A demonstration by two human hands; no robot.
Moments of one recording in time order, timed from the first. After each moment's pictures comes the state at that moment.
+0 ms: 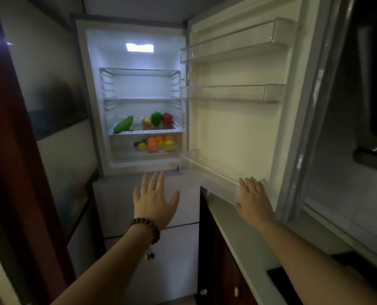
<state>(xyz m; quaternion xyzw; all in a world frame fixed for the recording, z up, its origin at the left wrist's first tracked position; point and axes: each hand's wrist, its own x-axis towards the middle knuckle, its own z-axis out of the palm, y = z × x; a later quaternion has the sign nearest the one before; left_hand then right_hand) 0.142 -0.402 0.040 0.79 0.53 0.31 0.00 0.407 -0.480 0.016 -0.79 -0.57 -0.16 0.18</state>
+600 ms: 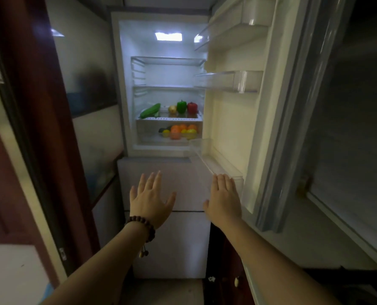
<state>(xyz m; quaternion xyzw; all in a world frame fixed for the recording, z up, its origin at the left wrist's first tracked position) 0.140 -0.464 0.016 0.73 0.61 0.30 0.00 0.334 -0.487 0.009 -0.70 -0.66 -0.15 0.21</state>
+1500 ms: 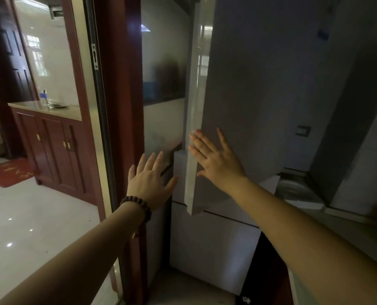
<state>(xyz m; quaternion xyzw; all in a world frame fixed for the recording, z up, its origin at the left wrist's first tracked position) 0.032 -0.444 0.035 0.64 0.70 0.30 -0.08 0.226 -0.378 0.087 -0.36 -0.82 -0.43 0.09</state>
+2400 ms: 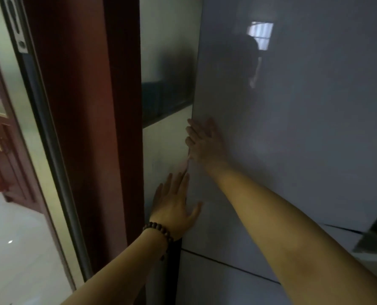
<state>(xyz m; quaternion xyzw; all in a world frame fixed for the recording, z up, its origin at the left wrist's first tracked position) -0.057 -0.132 -0.005 0.72 0.64 0.27 -0.01 0.050 0.007 0.084 -0.41 -0.78 -0.47 0.04</state>
